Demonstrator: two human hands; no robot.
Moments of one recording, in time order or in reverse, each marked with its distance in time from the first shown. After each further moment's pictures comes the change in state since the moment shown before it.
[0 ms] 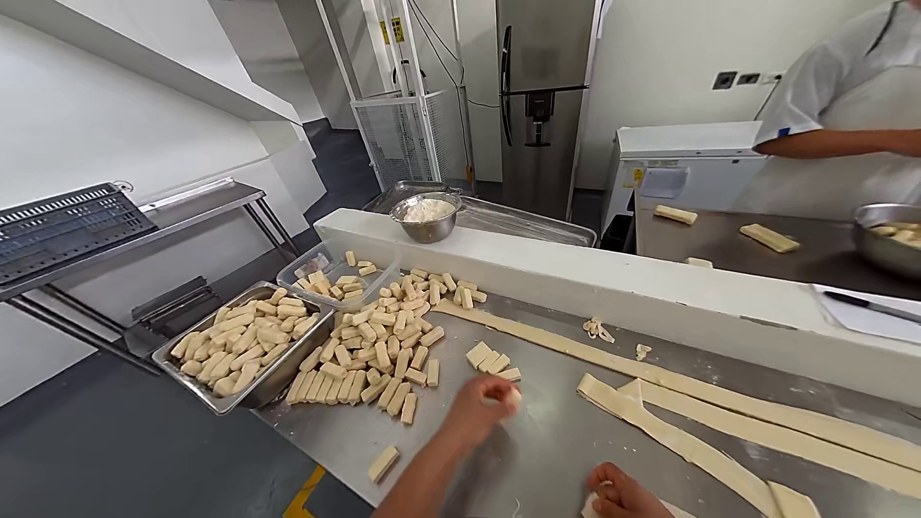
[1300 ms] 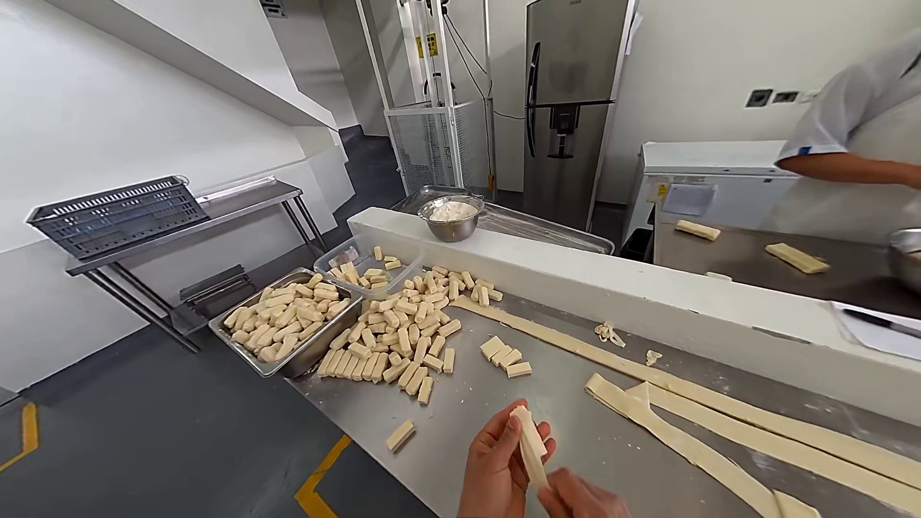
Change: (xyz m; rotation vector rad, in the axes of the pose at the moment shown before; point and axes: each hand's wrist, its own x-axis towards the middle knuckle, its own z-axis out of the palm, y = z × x) left_hand -0.115 0.066 0.079 -1.136 0.425 -0.066; right_hand -0.053 -0.100 0.062 -0.334 0.425 -0.748
